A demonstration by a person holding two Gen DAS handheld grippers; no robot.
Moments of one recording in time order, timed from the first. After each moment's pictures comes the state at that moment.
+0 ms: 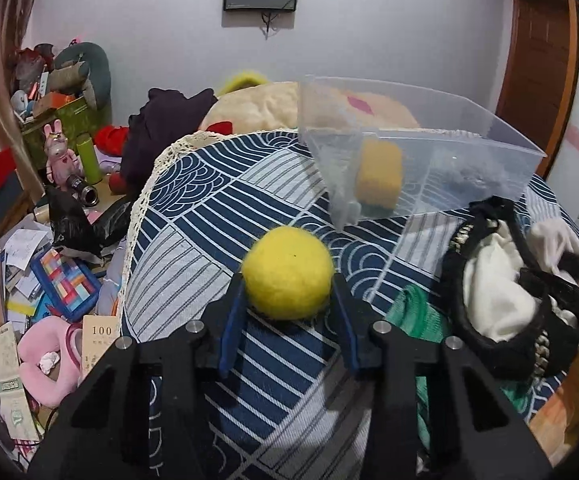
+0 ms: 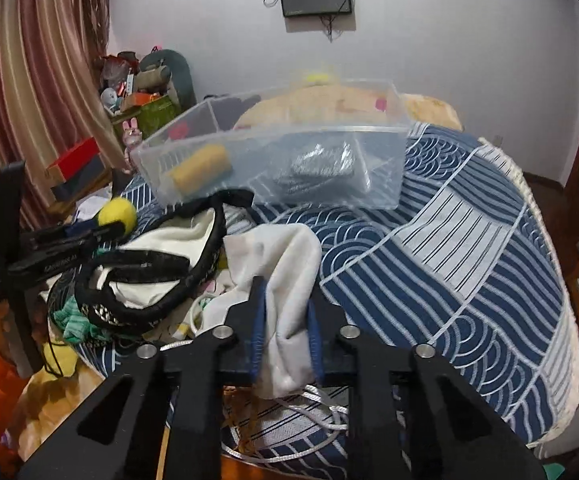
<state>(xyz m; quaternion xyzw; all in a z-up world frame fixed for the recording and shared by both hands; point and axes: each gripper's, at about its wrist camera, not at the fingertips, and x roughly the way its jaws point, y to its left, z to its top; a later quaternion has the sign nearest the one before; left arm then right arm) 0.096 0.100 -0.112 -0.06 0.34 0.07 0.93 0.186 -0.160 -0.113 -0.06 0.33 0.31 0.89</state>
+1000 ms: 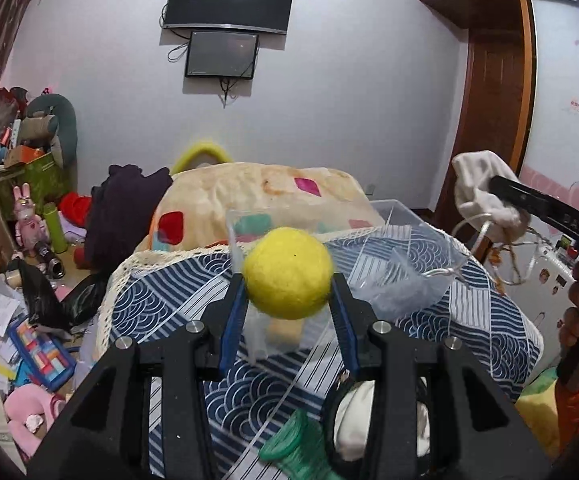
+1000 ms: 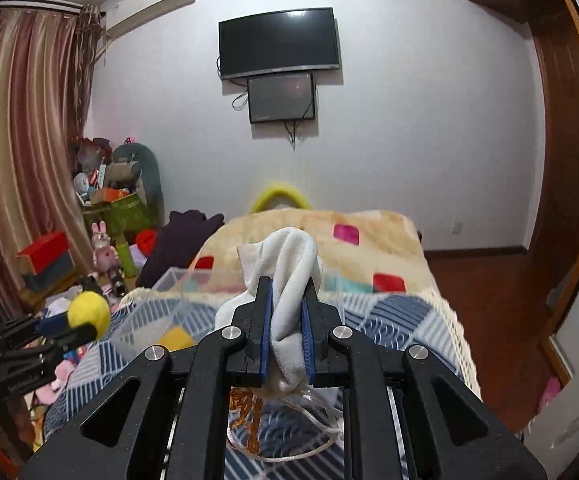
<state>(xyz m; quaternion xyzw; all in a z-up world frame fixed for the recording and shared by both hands) 0.115 0.066 -0.016 -0.07 0.23 0.00 0.97 0.221 -0.149 -0.003 -0.03 0.17 0.25 0.95</state>
